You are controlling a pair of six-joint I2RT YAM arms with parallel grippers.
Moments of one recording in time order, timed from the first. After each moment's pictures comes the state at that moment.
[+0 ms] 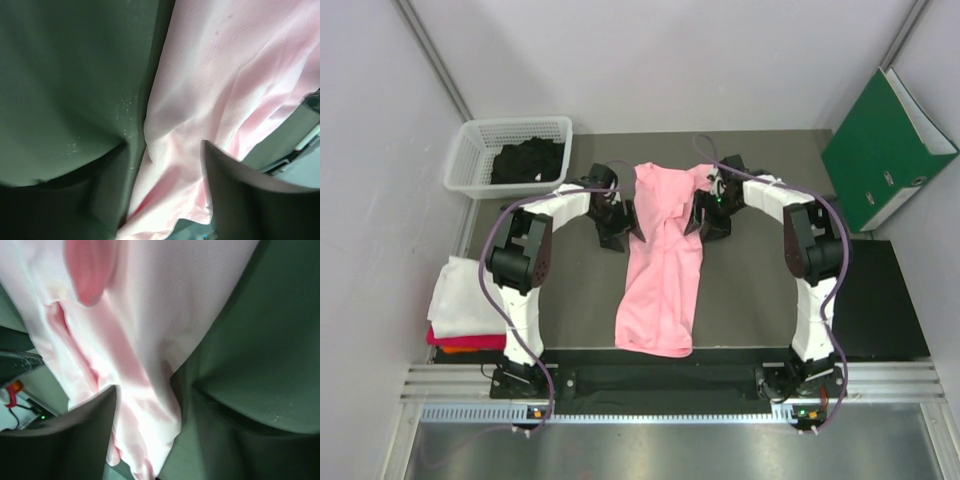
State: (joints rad) left arm -0.34 2.07 1.46 -0.65 0.41 -0.60; right arm 0.30 2.09 1.50 -0.65 -0.45 0.43
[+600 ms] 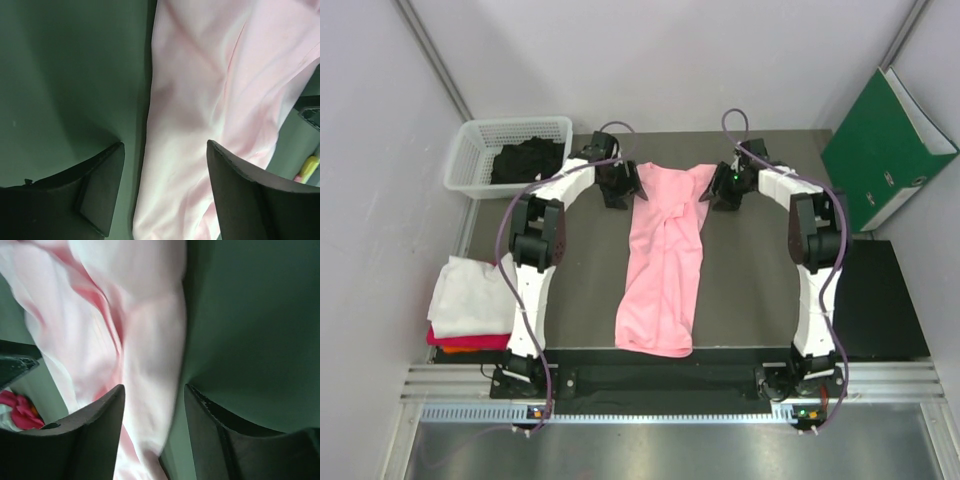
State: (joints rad) left arm -0.29 2.36 1.97 -0.67 0.34 -0.56; right arm 0.18 2.19 1.62 -0.45 -0.41 0.56
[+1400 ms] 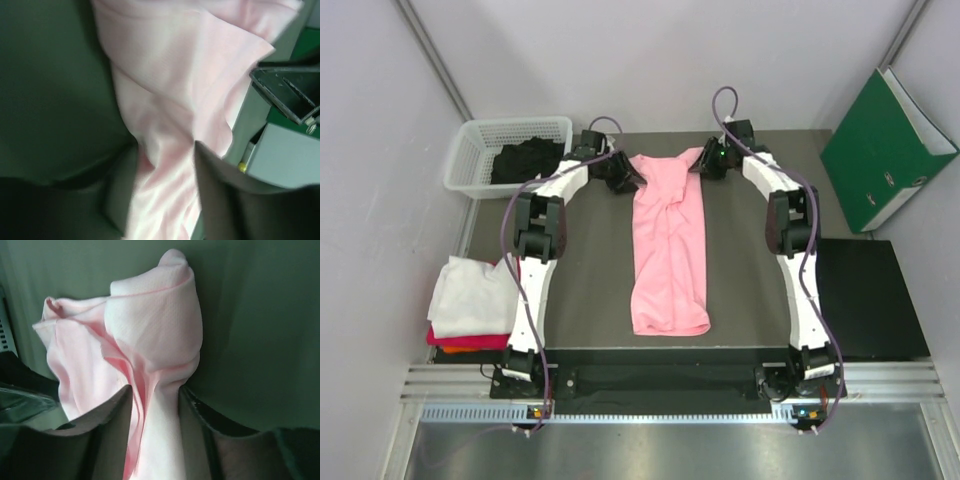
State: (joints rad) left arm -0.21 2.58 2.17 -0.46 0.59 -0.75; right arm 0.19 2.58 2.21 -0.41 -0.42 0.61
